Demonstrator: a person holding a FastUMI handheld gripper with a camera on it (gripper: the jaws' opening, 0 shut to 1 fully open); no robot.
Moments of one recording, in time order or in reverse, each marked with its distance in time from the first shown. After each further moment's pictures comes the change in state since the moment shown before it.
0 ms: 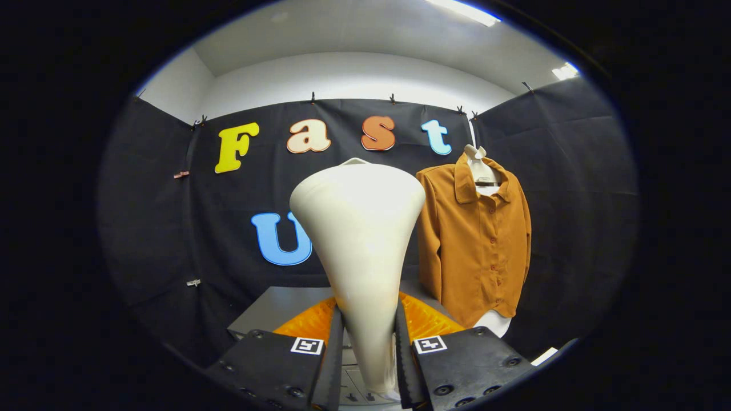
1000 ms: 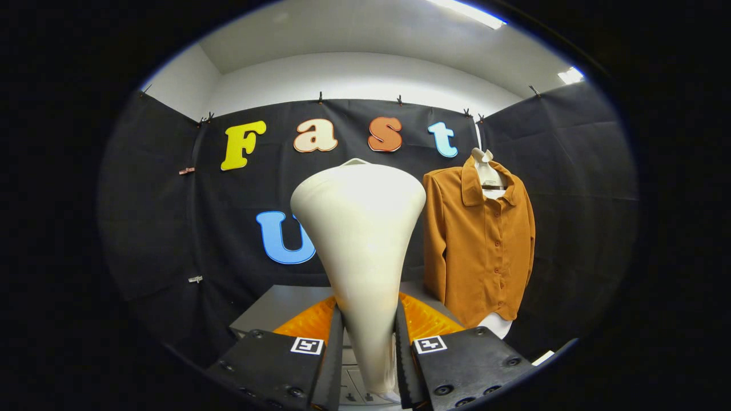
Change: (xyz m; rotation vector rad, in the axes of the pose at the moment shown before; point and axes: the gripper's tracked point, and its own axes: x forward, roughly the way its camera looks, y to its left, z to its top) arm -0.004 0.005 0.000 -0.026 -0.001 0.032
